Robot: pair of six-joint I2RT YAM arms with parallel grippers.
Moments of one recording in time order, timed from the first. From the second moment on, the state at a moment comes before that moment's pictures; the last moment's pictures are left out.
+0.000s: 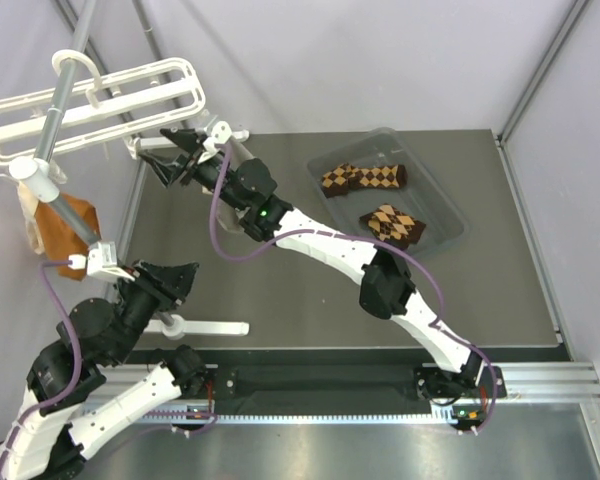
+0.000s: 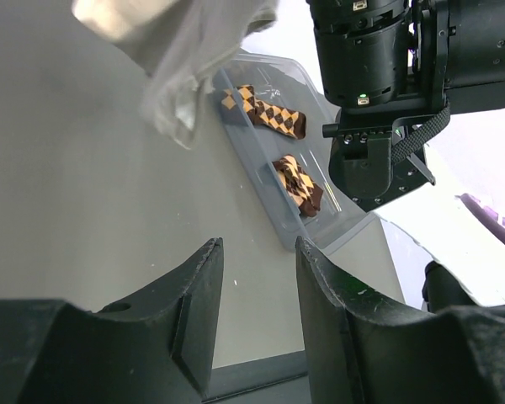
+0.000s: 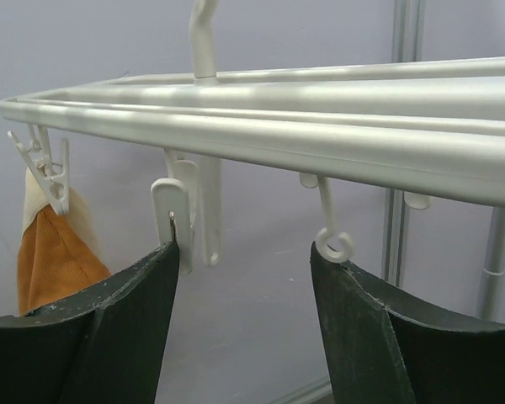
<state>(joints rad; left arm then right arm) -0.85 0.28 1.00 -0.85 -0.53 -0.80 1.07 2.44 2.43 0.61 -0.05 0.07</state>
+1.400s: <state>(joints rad) -0.85 0.25 1.00 -0.88 -0.54 -0.81 1.10 2.51 2.51 0.65 -0.05 0.15</state>
